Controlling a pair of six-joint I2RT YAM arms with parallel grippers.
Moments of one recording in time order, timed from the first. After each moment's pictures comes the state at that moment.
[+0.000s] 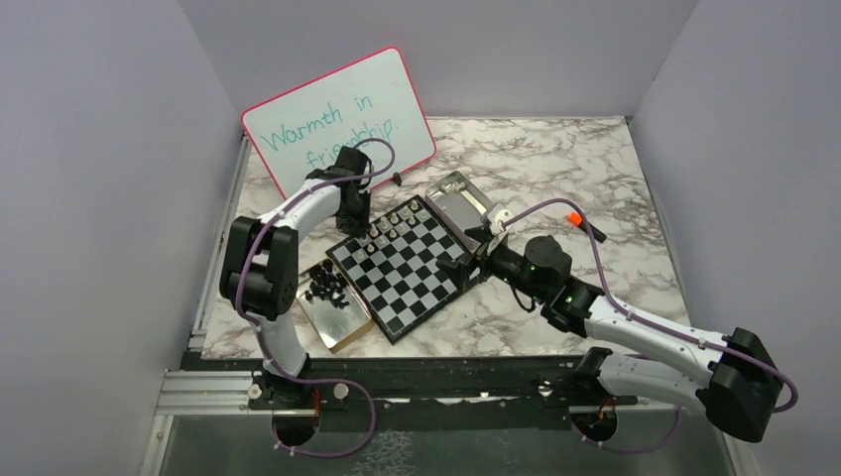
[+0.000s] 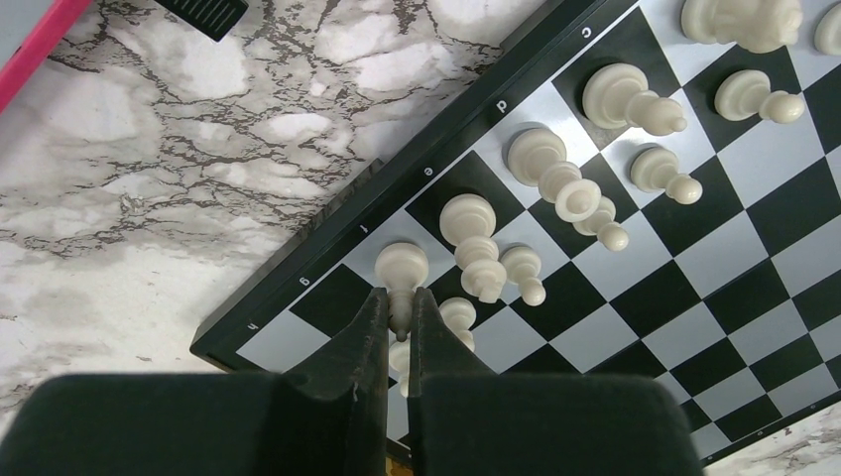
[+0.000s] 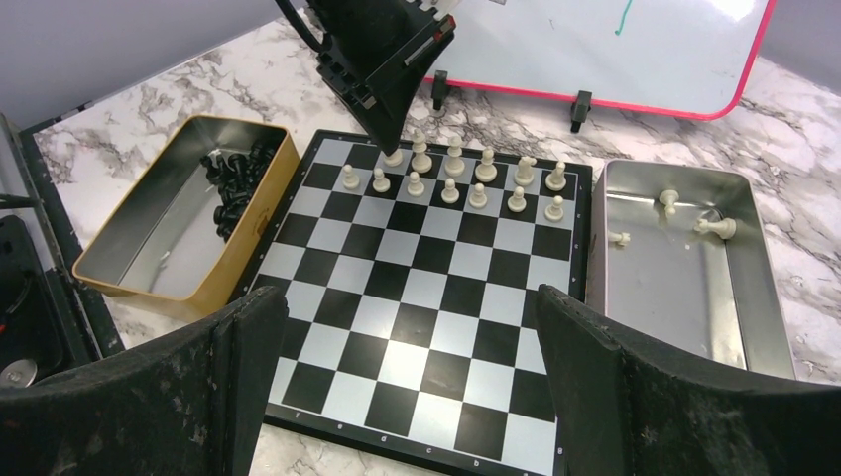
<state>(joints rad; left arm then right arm) -0.29 1.81 1.30 -0.69 0.06 -0.22 0.86 1.01 0.54 0.37 -0.03 0.02</state>
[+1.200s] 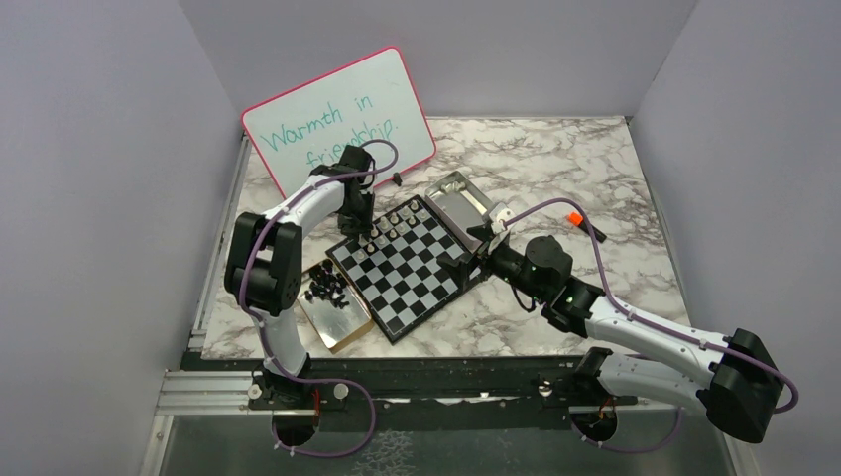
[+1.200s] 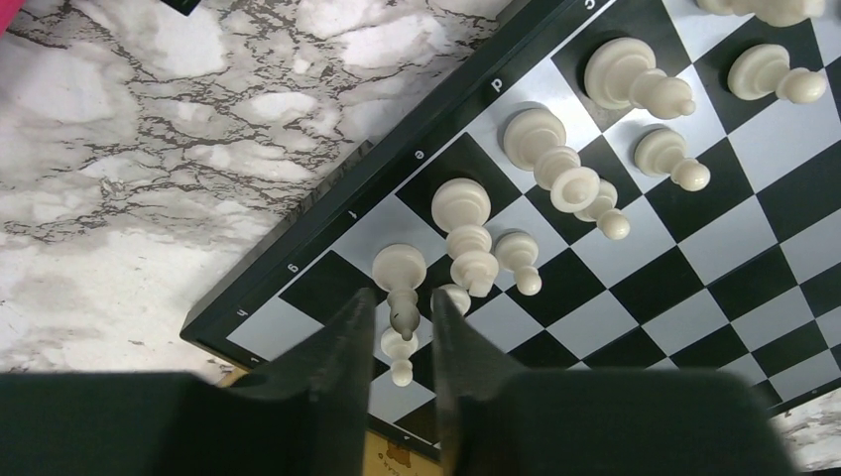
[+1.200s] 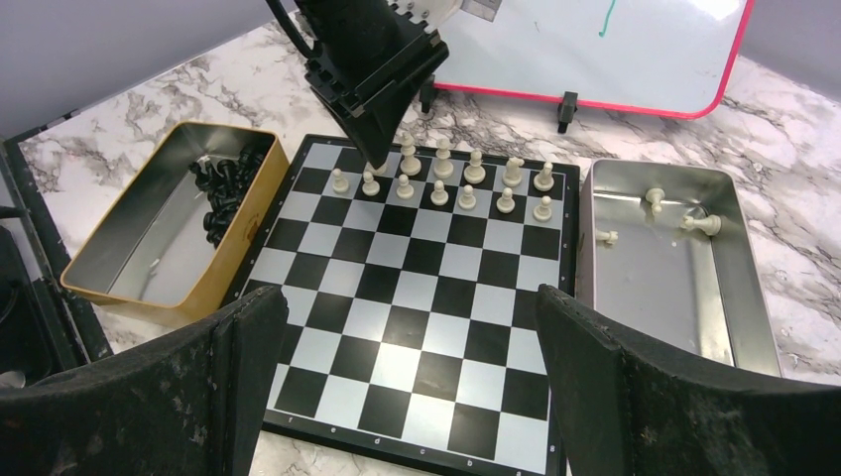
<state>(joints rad) -0.30 1.85 1.35 -0.77 0.05 -0.22 0.86 1.01 0.54 0.37 -0.01 0.02</state>
